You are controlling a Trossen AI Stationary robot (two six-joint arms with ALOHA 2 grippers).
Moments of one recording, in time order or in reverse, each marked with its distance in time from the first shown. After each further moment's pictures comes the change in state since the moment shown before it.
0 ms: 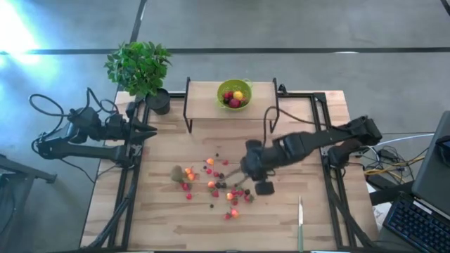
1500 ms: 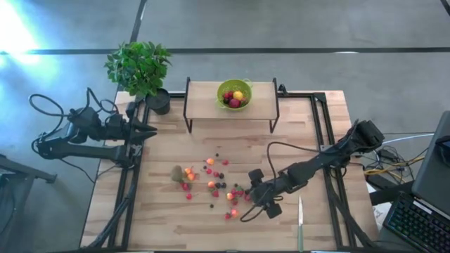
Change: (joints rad) left arm 0.001 0.000 0.000 0.000 0.000 0.000; right arm 0.176 0.013 -0.657 0.780 0.034 -0.099
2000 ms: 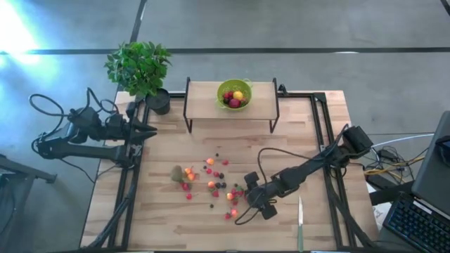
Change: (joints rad) left arm 0.000 0.004 0.000 0.001 0.000 0.000; right arm -0.003 0.143 0.023 0.057 0.016 -0.043
